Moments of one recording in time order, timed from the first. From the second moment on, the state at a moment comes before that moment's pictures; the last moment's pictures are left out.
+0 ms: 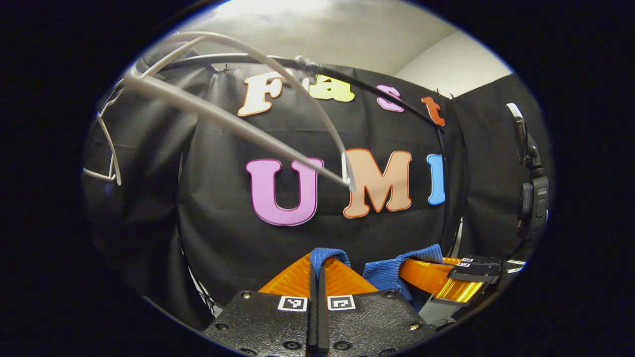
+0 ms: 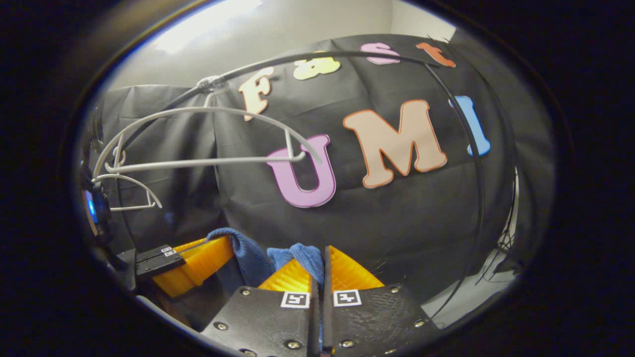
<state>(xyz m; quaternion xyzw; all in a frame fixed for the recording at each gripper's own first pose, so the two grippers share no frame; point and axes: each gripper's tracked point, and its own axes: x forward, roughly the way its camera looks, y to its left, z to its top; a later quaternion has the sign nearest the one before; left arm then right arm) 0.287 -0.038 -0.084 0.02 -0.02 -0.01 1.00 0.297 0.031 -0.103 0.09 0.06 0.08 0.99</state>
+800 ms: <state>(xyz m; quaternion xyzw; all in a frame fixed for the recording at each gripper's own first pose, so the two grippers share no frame) 0.288 -0.006 -0.217 -0.01 0.09 0.01 1.00 0.269 0.005 -0.240 0.06 0.14 0.01 0.99</state>
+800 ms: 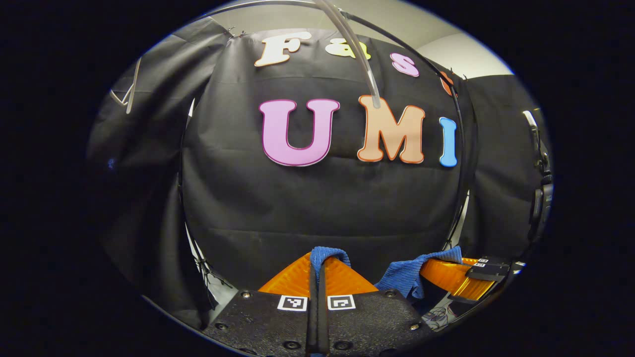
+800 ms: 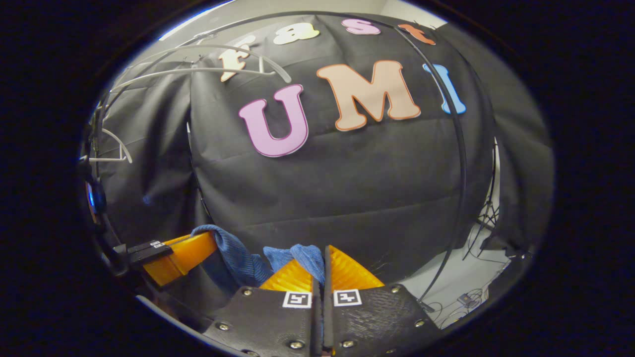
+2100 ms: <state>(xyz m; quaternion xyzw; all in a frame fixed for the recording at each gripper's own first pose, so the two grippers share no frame) 0.255 0.007 -0.451 0.00 0.35 0.01 0.94 0.244 -0.033 -0.450 0.01 0.34 -0.05 0.94</state>
